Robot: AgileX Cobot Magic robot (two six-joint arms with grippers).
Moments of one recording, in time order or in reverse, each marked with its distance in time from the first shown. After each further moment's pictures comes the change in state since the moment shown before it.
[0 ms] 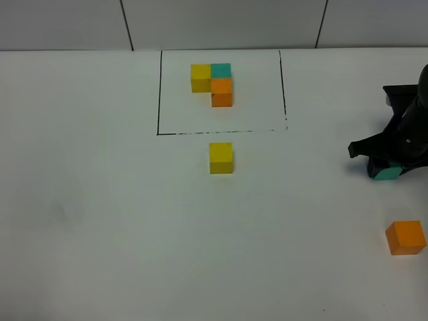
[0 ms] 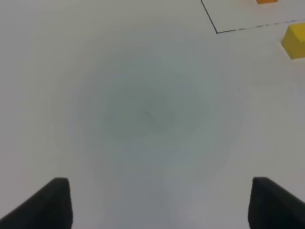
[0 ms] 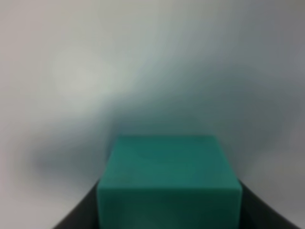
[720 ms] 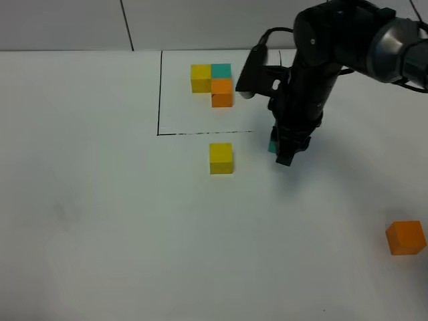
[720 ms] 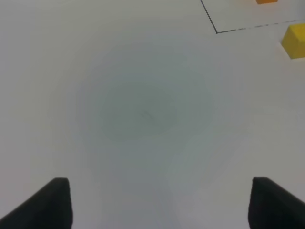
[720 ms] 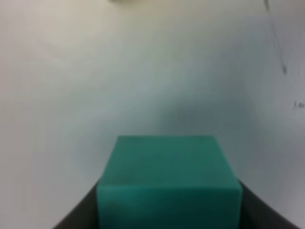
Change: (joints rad) left arm 0.000 0.000 0.000 0.000 0.000 -0.001; right arm 0.445 0.039 -0.427 -0.020 0.390 -0.739
